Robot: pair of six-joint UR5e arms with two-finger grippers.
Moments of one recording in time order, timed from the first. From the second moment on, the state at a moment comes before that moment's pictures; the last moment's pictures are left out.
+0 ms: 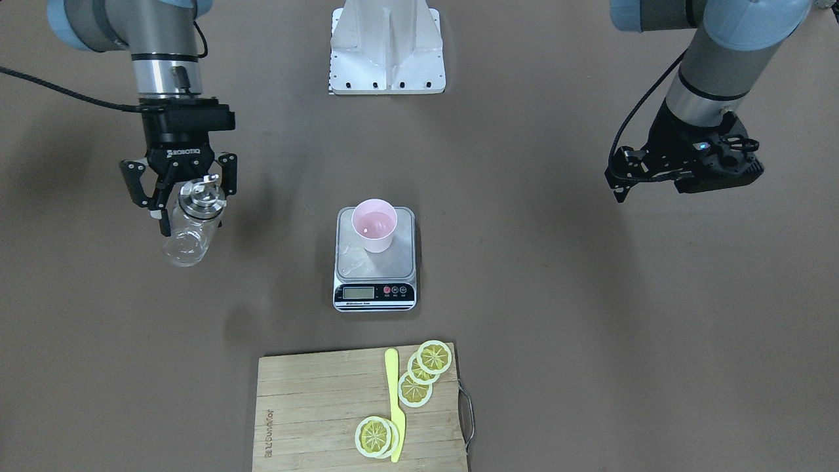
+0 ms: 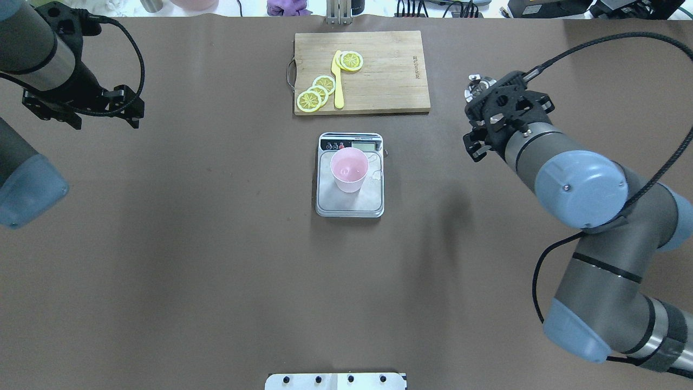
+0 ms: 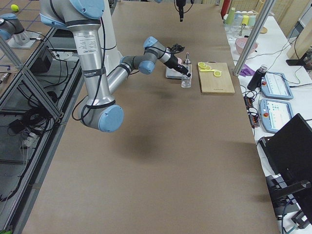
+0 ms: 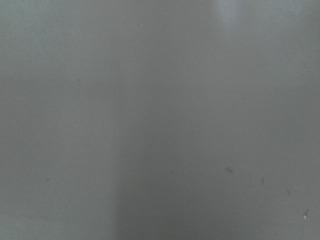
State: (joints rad) left arm -0.97 -1.98 -1.98 -1.28 -2.02 -0.84; right arm 0.53 -1.28 2.03 -1.35 1.11 0.45
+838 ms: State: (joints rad) left arm -1.01 -1.93 -1.96 -1.28 -2.01 -0.64; right arm 0.39 -1.13 1.92 -1.69 0.81 0.27
